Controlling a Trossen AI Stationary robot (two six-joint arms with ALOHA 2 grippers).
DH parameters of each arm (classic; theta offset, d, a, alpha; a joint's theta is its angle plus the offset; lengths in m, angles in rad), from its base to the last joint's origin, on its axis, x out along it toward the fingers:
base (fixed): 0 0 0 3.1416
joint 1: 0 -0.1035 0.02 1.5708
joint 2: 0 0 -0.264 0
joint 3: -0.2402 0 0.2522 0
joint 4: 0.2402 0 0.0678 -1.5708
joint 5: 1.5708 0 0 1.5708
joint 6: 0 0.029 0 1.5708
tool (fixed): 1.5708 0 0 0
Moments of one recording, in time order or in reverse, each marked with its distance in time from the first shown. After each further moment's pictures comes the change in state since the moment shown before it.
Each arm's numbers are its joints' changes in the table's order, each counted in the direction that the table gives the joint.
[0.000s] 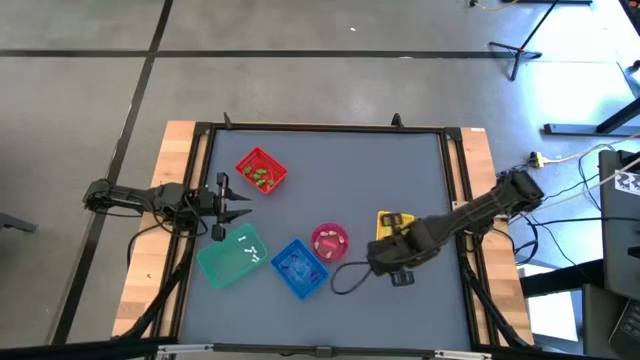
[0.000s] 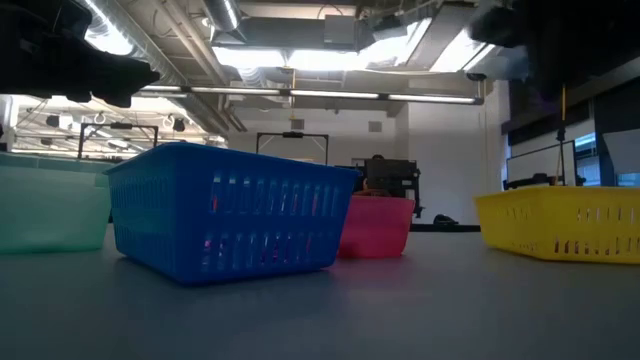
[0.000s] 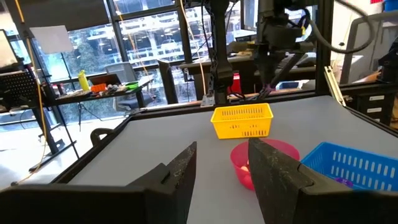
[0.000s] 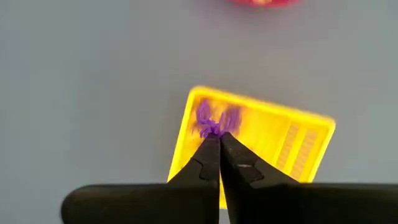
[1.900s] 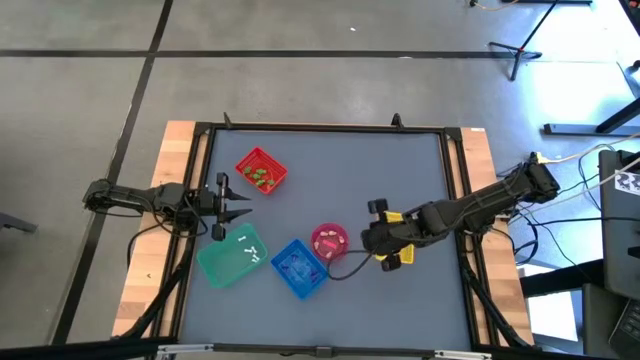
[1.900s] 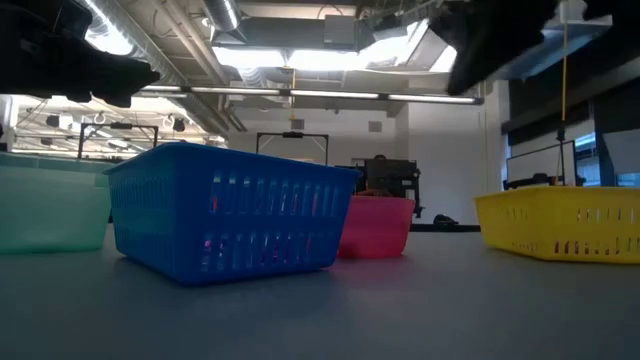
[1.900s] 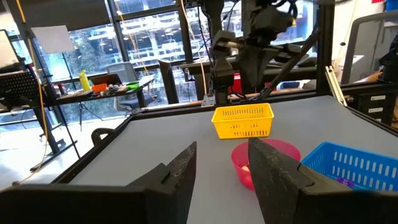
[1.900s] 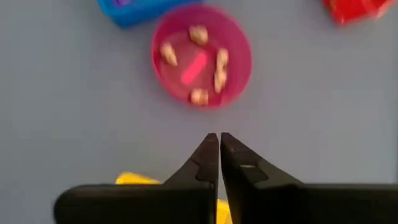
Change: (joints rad) left arm 0.000 0.000 0.000 0.000 -0.004 0.001; right arm 0.092 -0.173 0.229 -0.444 0.157 -0.304
